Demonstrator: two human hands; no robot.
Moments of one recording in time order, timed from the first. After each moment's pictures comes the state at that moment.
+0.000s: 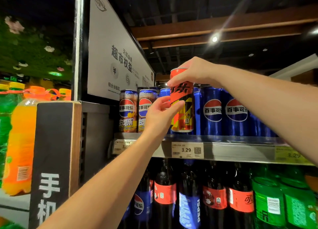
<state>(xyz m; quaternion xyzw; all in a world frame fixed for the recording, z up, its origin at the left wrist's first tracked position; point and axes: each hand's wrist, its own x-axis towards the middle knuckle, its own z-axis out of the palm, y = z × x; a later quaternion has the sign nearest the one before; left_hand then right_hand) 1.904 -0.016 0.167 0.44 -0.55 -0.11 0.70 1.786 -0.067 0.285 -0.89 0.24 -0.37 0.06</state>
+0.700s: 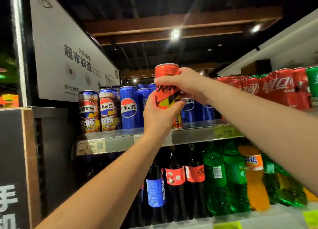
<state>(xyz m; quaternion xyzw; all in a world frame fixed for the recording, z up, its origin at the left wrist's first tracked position) 1.807 -0.019 0.152 0.39 -0.57 -0.09 0.71 1.706 -0.047 0.228 -0.80 0.27 -0.47 0.27</state>
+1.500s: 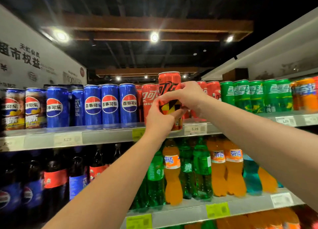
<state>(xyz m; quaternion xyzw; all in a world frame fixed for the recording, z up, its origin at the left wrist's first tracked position) 1.577 -0.048 0.137 0.41 -0.60 -0.19 0.66 1.474 -0.064 0.195 -0.74 0.36 -0.52 0.24</state>
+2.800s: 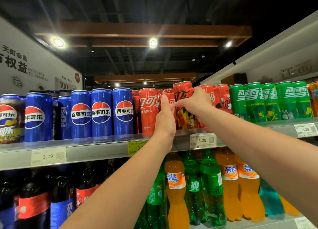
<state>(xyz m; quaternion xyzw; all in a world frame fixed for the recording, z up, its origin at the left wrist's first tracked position) 1.573 -0.115 0.154 0.36 -0.58 -0.33 0.65 1.483 -0.161 0.200 -0.63 0.49 -0.59 0.12</state>
